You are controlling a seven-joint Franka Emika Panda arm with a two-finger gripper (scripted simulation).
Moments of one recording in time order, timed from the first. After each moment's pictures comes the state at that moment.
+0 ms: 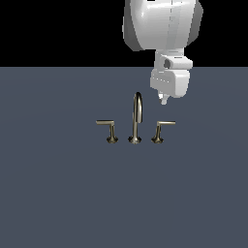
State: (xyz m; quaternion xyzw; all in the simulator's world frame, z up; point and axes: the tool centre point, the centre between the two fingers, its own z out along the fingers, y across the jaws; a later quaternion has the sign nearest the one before) arm 0.058 -0.145 0.167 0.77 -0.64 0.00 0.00
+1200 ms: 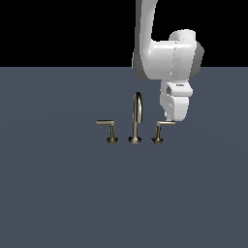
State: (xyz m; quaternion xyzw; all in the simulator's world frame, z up) arm 0.059 -0.178 0.091 0.70 -0.72 0.00 0.00
